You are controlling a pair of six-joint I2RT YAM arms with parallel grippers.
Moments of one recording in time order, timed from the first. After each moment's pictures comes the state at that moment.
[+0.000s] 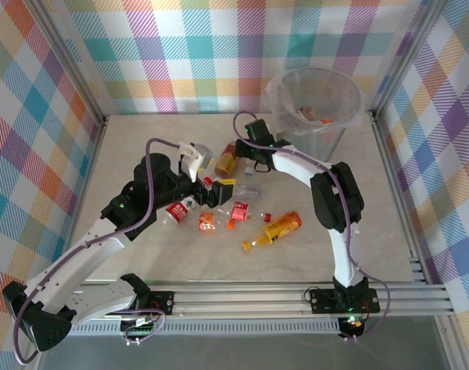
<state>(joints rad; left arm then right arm) -0.67 1.01 1.03 -0.27 0.27 -0.07 0.55 2.13 1.65 -0.31 0.16 0.53</state>
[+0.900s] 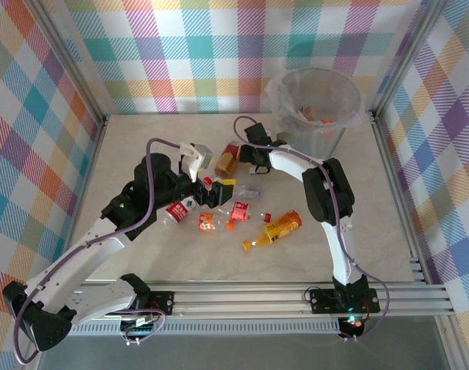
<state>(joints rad) -0.67 1.01 1.03 -0.28 0.27 -0.07 0.52 2.26 1.73 -0.40 0.18 0.55</state>
